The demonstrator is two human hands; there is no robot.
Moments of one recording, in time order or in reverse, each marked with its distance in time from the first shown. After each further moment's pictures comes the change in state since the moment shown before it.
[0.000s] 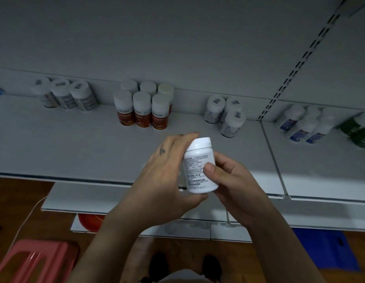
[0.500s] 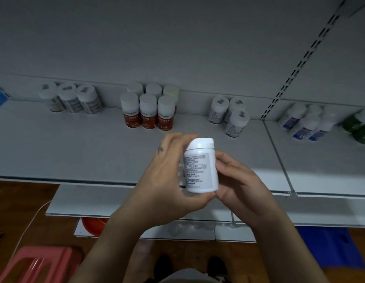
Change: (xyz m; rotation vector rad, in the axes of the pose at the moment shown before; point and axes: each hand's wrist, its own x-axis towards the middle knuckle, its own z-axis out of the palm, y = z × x) left_hand -0.009 -0.008 -0.015 -0.097 0.032 0.009; right_hand -0.003 0.007 0.012 0.201 -0.036 0.029
